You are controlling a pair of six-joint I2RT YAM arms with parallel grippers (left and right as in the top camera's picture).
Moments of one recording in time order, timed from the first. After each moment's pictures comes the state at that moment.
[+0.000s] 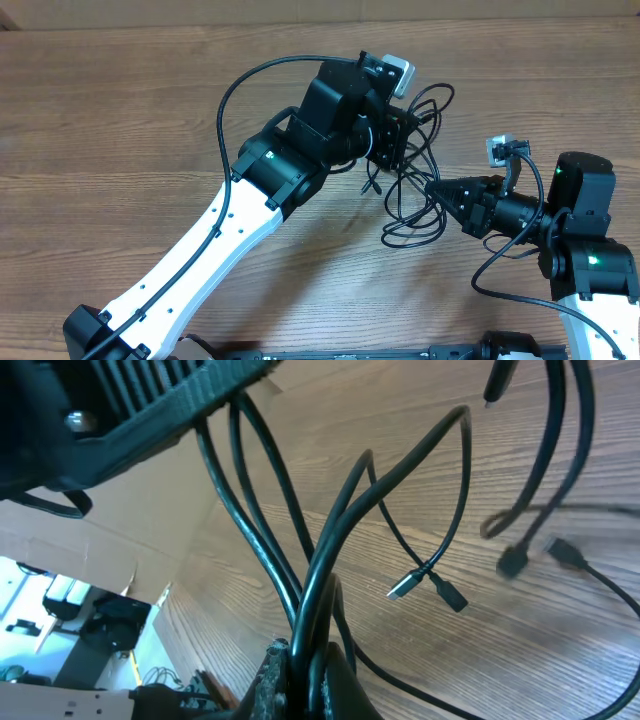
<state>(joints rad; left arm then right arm) -0.69 1.56 1.53 -0.49 0.31 -0.37 -0.09 0.92 0.88 -0.69 -0.98 0.15</state>
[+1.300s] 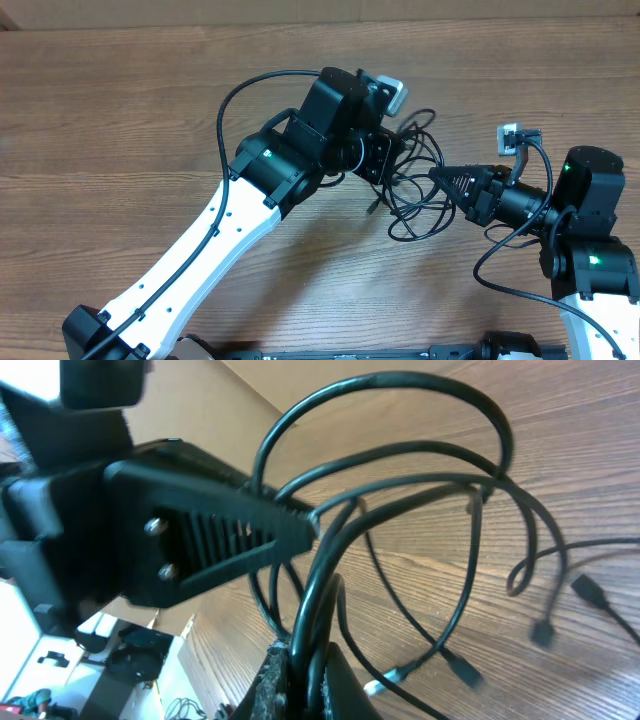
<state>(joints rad) -0.68 1.56 1.53 -0.66 0.41 -0.27 -0.09 0.93 0.88 -0.54 -1.00 0.33</state>
